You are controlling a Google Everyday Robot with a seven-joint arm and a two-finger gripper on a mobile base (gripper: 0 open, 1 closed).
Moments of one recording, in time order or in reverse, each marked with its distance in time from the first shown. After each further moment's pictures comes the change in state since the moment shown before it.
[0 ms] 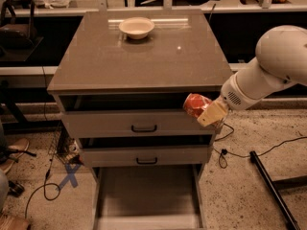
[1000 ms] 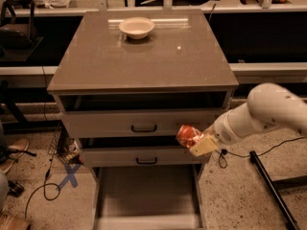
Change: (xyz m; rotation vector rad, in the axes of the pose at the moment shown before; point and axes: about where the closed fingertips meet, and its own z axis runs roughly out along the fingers) arm 0.052 0.020 0.109 -0.171 -0.086 -0.054
